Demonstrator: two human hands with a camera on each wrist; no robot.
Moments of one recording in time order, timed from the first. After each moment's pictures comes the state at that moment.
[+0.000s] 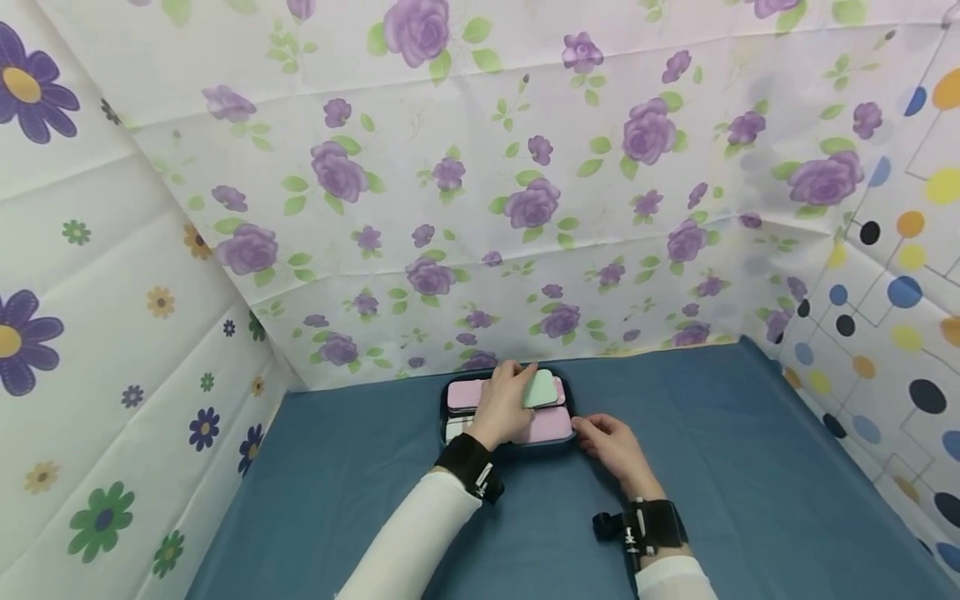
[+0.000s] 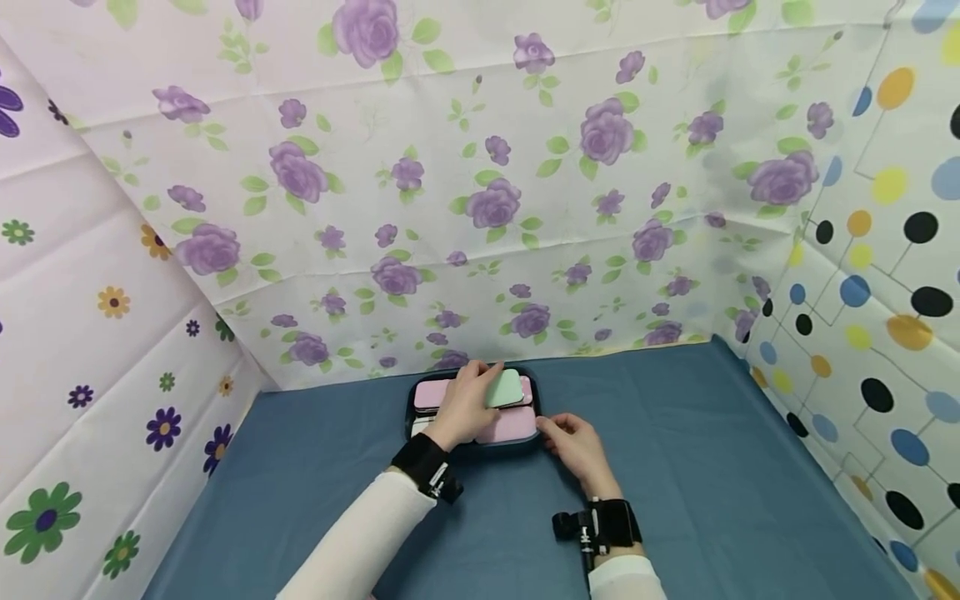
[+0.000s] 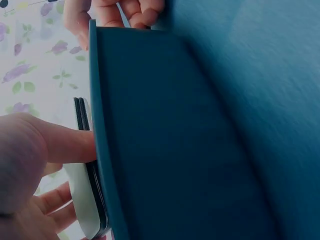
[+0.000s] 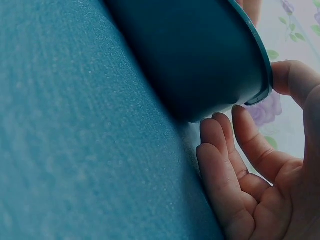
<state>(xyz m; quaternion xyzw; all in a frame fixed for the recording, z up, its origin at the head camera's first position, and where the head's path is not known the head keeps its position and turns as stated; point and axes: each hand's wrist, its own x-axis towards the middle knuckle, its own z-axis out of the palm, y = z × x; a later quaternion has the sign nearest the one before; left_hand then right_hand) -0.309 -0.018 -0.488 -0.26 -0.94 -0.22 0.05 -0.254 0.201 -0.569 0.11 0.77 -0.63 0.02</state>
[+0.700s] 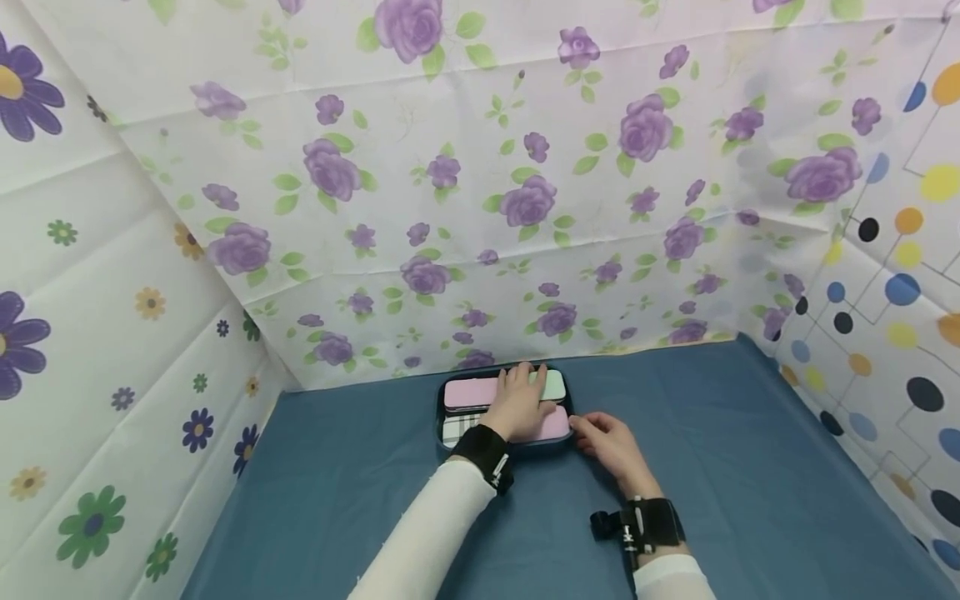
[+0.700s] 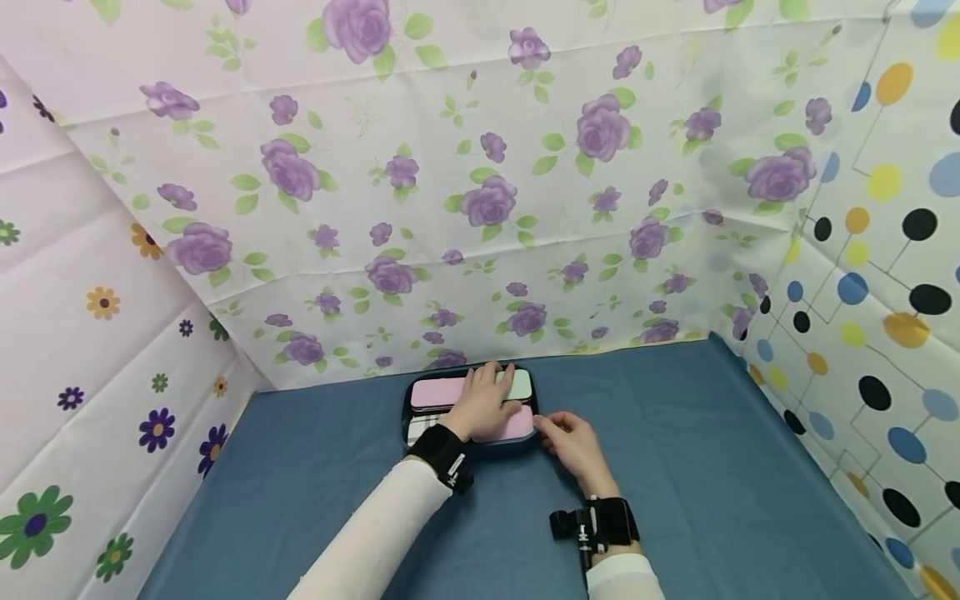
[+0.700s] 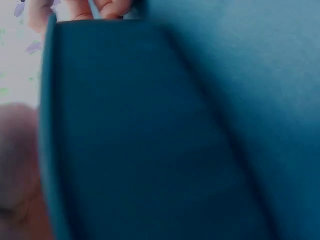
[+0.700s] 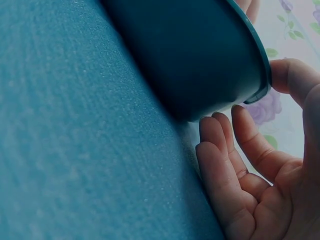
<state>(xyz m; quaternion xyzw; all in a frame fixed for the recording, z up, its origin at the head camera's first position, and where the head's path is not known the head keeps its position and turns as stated) -0.322 0.007 -0.495 -0.27 -0.96 -0.10 -0.04 -0.254 0.201 -0.569 0.11 0.76 -0.64 0.02</state>
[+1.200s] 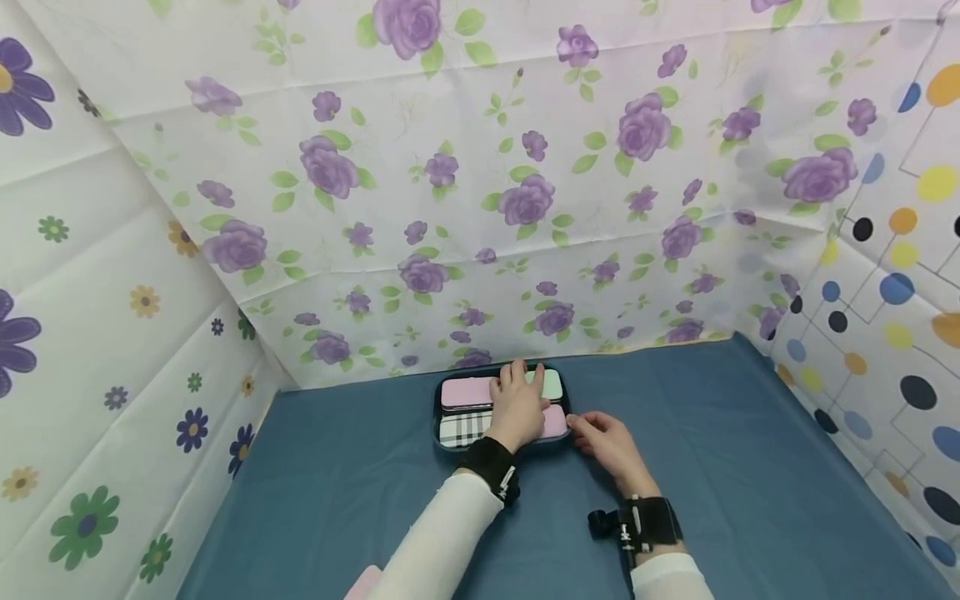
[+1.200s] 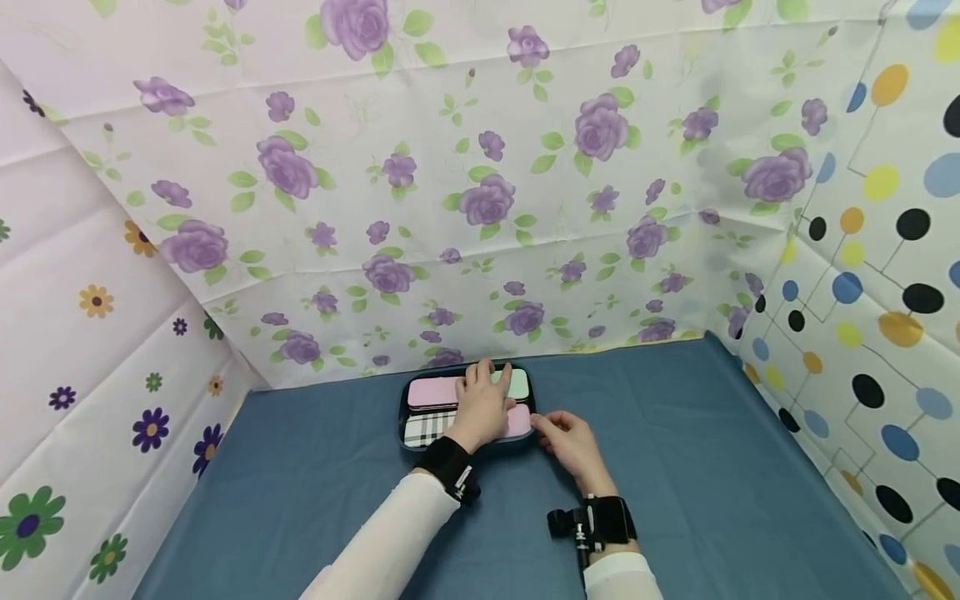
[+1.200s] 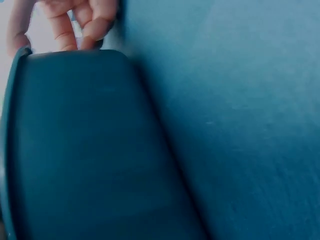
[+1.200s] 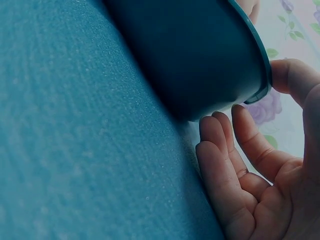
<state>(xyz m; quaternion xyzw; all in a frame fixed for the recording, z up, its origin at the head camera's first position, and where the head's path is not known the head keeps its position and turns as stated) -0.317 0.021 -0.518 -0.21 -0.97 -0.11 0.04 -0.252 0.201 -0.568 0.10 0.77 -0.63 0.02</state>
